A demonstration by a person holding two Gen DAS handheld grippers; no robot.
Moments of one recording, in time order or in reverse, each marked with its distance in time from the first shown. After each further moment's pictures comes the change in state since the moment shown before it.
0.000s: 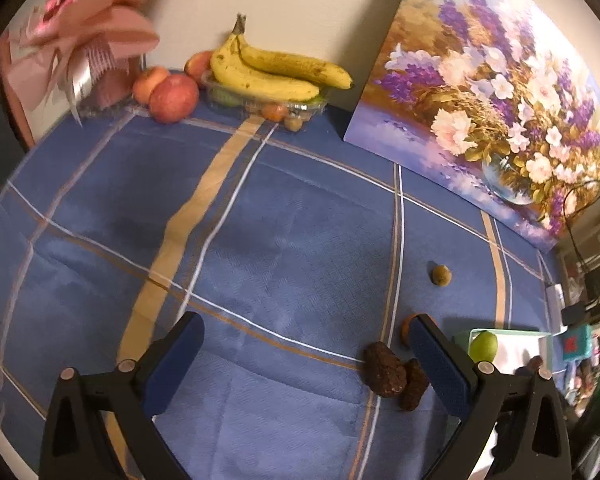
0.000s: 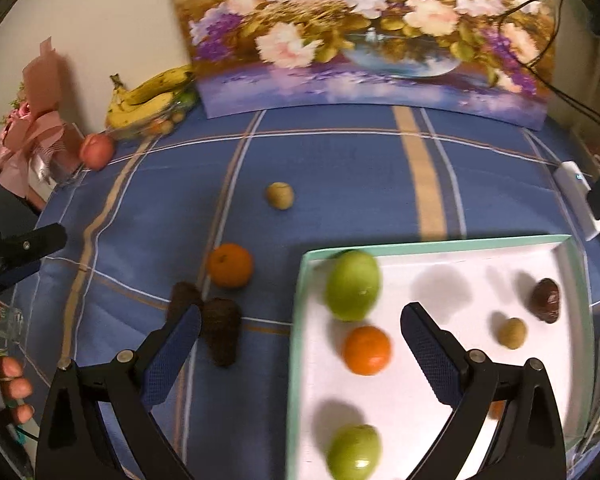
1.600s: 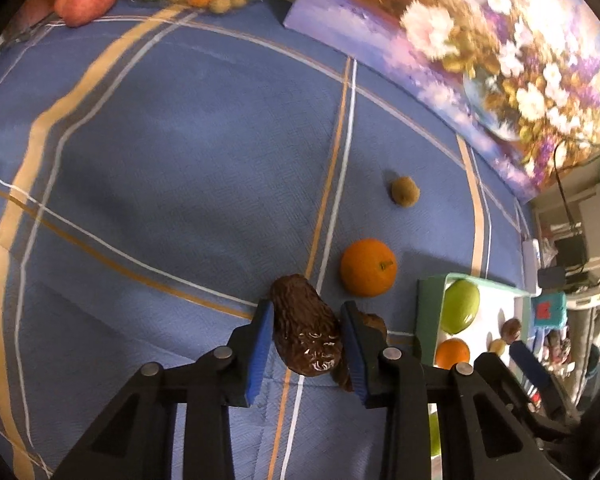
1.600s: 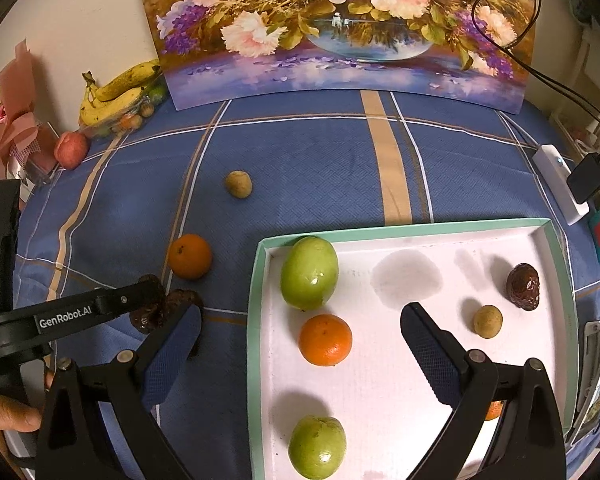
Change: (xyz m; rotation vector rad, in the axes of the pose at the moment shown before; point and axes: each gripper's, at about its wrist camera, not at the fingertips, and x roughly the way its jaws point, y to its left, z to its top) left arm 0.076 -0.047 -0.031 -0.027 0.254 -0.156; right arm 0.000 -0.020 -0.004 0.035 0.041 -0.077
